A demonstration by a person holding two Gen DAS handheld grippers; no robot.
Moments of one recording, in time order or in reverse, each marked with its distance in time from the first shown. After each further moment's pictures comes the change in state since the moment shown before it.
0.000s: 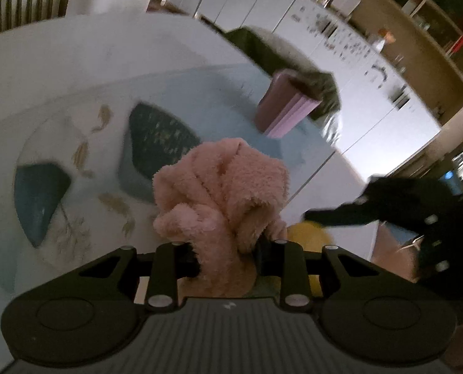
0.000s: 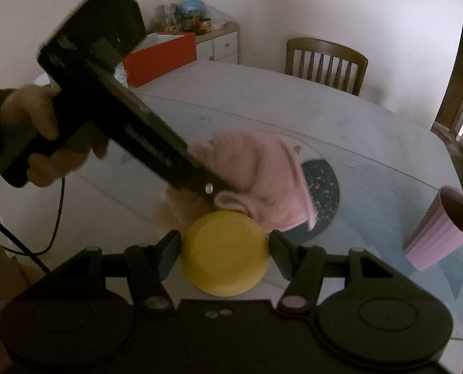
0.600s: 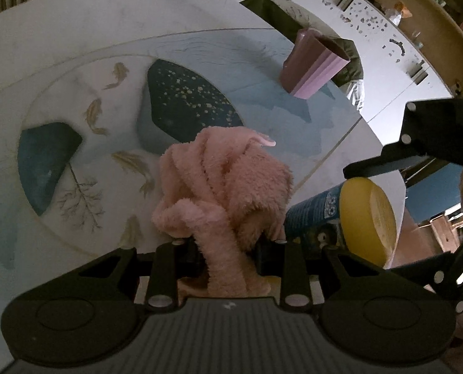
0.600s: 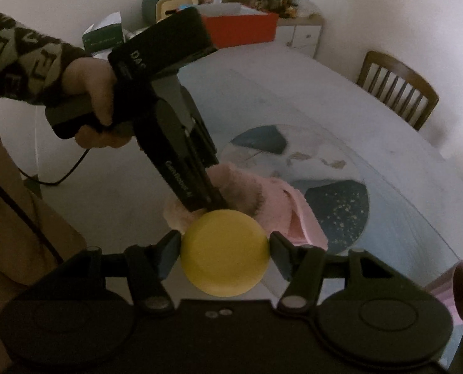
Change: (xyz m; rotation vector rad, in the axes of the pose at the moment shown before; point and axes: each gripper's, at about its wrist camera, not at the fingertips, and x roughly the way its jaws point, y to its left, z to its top) left arm 0.019 0.011 -0.021 0.022 0.085 0.068; right arm 0.002 0.002 0.015 -0.330 0.119 0.160
